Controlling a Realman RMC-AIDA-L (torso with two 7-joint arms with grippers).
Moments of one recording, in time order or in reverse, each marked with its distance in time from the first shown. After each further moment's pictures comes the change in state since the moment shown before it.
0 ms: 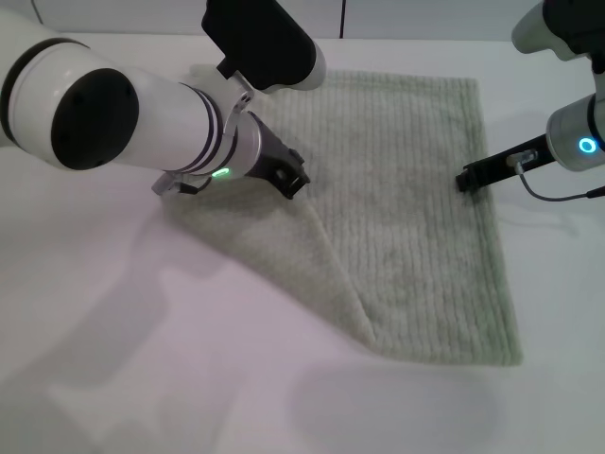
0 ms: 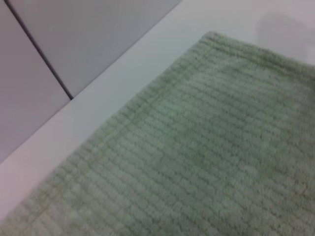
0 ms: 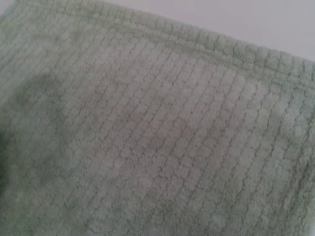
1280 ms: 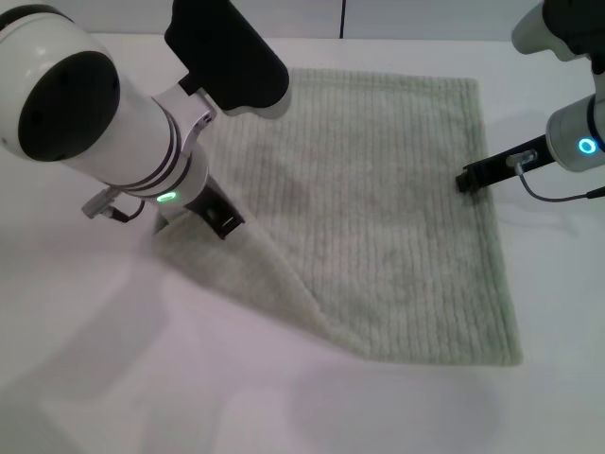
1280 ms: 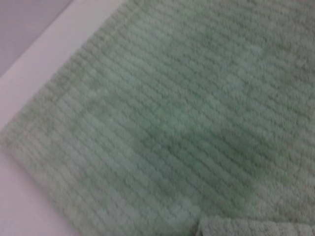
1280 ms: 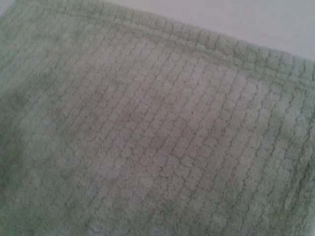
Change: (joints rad) left arm 0.058 0.001 0.003 -0.255 0.191 -0.452 -0.111; right arm 0.001 0.000 0.000 0.002 0.000 0.000 0.001
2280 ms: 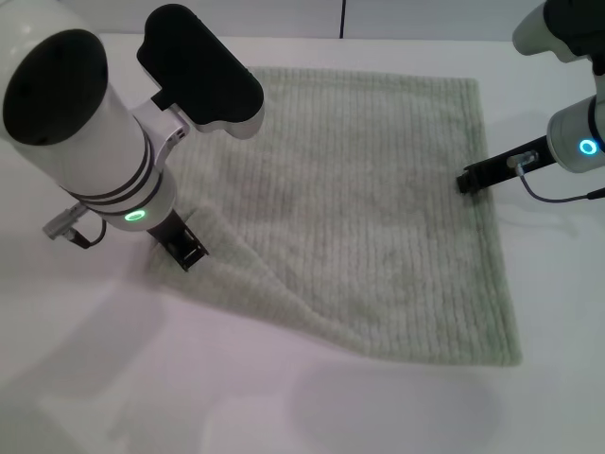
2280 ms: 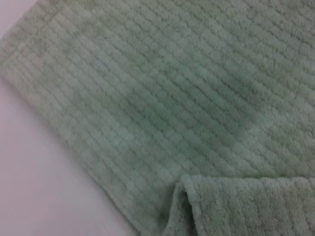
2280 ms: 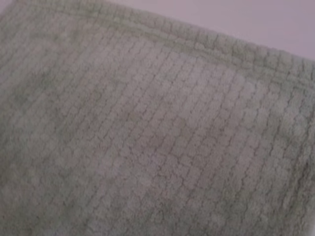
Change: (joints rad) left arm -0.006 0.006 -0.021 -0.041 0.004 -0.208 -0.042; right arm -0.002 0.000 0.000 -0.001 0.000 0.002 -0.003
